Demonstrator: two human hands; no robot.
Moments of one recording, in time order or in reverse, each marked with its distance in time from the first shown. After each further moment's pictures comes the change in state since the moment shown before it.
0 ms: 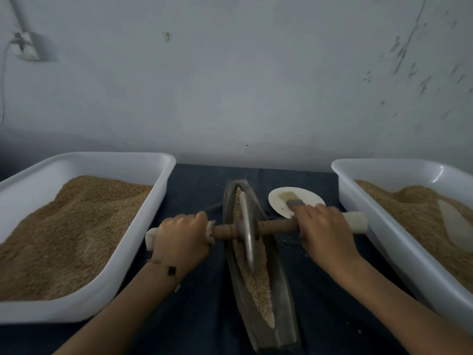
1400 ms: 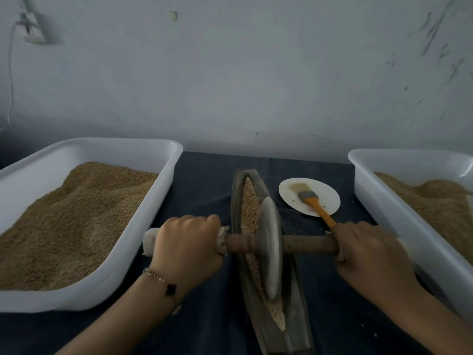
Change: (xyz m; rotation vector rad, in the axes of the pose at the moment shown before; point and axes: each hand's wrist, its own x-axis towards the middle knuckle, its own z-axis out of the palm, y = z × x) left_hand -0.027 0.017 -0.027 0.025 0.030 0.107; right_hand -0.044 0.016 -0.015 0.083 0.018 -0.061
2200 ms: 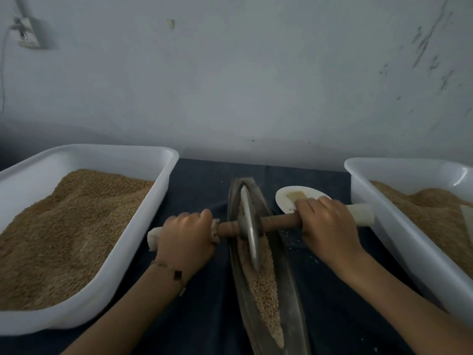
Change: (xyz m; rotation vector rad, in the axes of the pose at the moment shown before) left_hand 0.032 -0.019 0.041 -0.036 -0.042 -0.173; right_hand 0.065 -0.009 0.034 -0.079 0.131 -0.024
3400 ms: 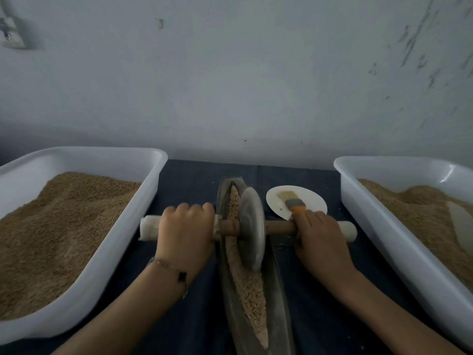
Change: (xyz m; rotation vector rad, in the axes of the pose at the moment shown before) left_hand 0.006 0.026 -0.021 0.199 0.026 0.045; right_hand -0.027 0.000 0.013 0.163 -0.132 0.180
